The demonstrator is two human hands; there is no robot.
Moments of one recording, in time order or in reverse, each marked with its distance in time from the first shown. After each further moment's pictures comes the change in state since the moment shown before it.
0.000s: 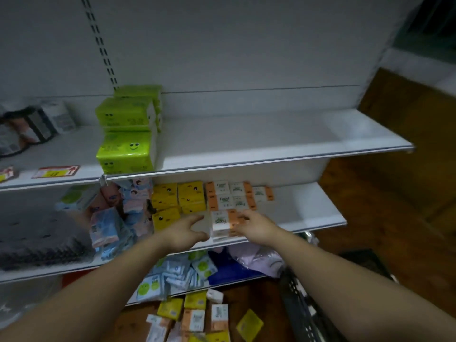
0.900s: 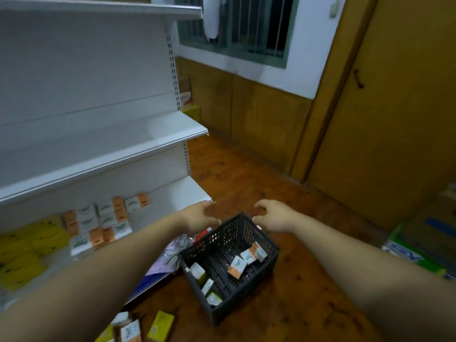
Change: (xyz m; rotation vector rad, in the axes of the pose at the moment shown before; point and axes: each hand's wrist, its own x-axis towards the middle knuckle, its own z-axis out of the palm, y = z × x) left_hand -0.069 0.361 0.283 0.368 -0.248 0.440; right_hand -0.344 0.279 -0.260 -0.193 0.354 0.329
